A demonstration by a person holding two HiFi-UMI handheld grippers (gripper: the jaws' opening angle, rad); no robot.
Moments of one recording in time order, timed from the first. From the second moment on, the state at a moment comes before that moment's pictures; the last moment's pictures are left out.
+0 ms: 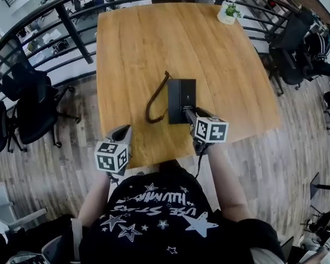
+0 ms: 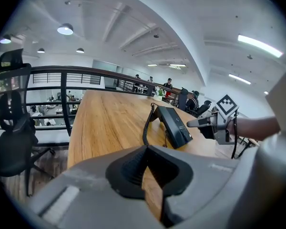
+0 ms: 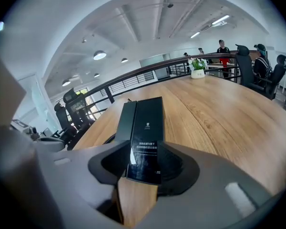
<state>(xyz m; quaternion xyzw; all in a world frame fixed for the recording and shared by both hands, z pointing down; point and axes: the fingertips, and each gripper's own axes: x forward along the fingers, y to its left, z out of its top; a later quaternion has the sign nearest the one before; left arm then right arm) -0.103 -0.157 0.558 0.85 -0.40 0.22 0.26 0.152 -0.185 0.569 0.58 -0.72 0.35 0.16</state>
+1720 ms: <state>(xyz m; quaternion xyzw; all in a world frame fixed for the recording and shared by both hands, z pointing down) -0.171 -0.021 0.534 0.90 -0.30 0.20 0.23 0.019 0.012 0.527 0.65 -0.68 0.31 0.11</state>
